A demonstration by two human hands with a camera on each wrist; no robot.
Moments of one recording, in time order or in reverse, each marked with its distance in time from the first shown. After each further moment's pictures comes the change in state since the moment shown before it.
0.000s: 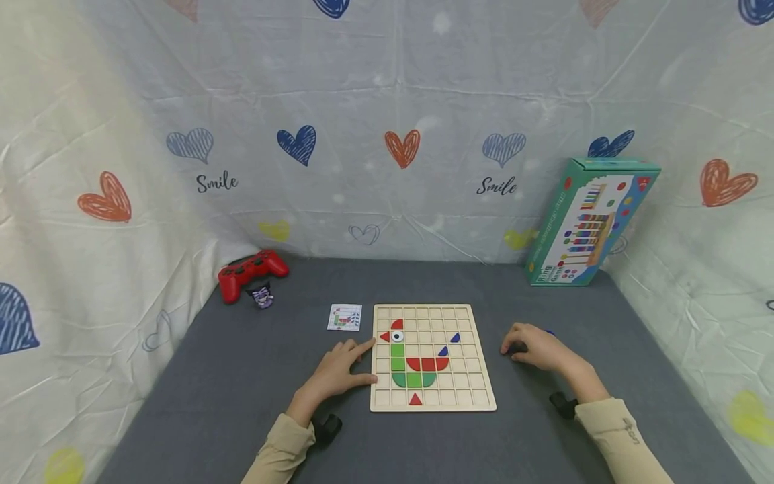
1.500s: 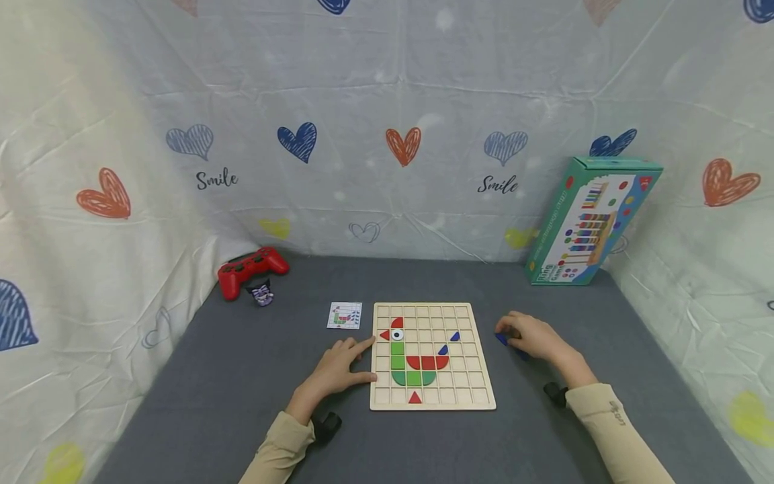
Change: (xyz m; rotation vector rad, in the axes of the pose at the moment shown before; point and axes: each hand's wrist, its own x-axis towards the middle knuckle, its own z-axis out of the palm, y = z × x) left_hand -0.001 0.005 -0.004 -0.010 -0.012 -0.015; right_hand 0.019 0.007 0.002 -0.076 0.092 0.040
